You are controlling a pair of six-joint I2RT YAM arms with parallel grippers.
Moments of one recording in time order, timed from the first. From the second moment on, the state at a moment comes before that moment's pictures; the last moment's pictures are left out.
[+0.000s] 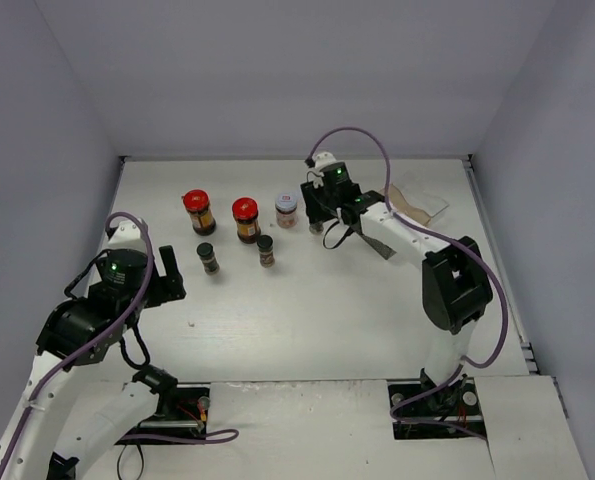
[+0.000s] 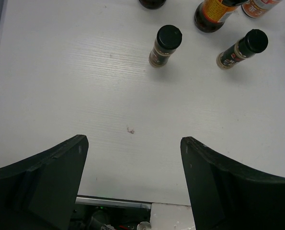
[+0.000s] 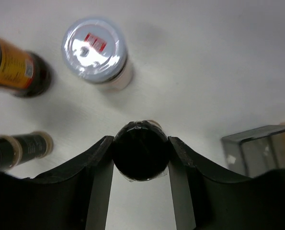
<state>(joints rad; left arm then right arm) -0.44 0.71 1.11 -1.12 -0.39 -0.46 0.54 1.86 1.40 -0.23 0.05 0.09</state>
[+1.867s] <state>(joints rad) -0.44 0.85 1.05 -1.04 -0.35 -0.43 -0.03 2.14 1.72 -0.25 0.02 0.08</state>
